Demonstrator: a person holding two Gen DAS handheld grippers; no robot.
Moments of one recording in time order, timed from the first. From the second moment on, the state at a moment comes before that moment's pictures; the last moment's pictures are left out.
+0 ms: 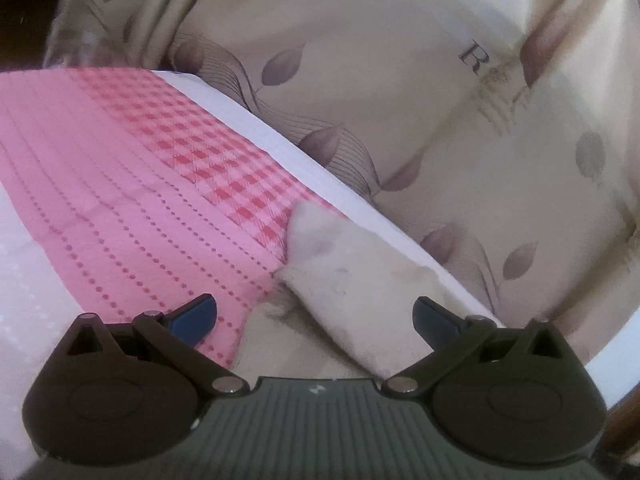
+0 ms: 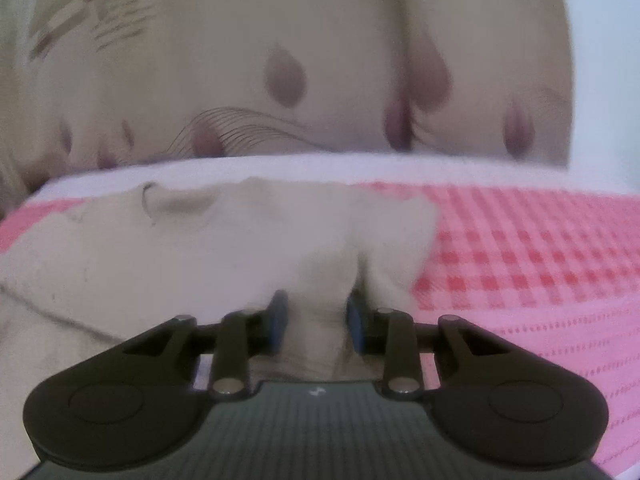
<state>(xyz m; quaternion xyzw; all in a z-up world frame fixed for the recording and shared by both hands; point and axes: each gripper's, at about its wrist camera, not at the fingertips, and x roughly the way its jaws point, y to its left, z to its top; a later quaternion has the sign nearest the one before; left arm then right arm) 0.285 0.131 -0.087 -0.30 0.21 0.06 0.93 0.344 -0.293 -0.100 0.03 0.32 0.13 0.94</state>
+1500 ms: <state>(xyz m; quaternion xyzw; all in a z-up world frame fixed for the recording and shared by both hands) 0.324 0.122 -0.088 -0.31 0.21 -0.04 0.92 0.332 -0.290 -0.089 -0.08 0.27 0.13 0.95</state>
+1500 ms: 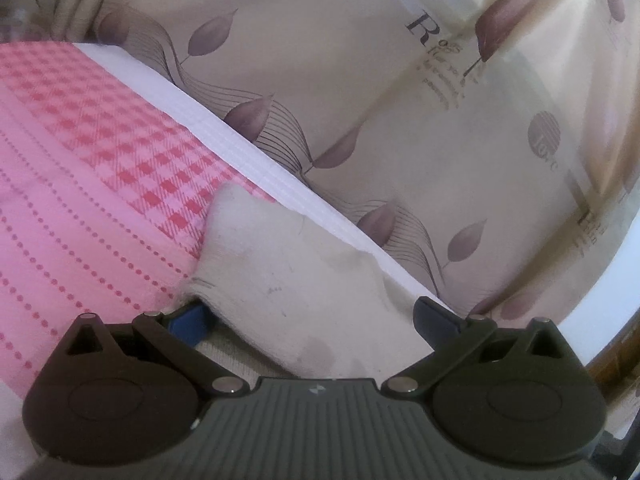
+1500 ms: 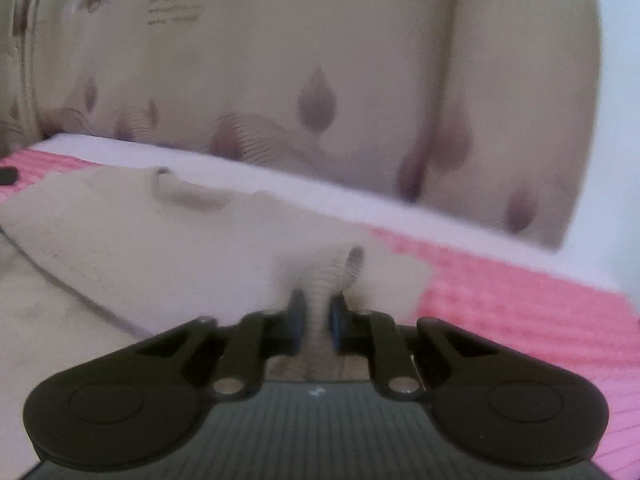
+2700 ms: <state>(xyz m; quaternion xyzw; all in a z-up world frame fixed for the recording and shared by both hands) 0.140 0.154 -0.069 -0.15 0.28 -0.13 0.94 0.081 -0.382 -0.102 0.17 0.29 0.14 0.93</state>
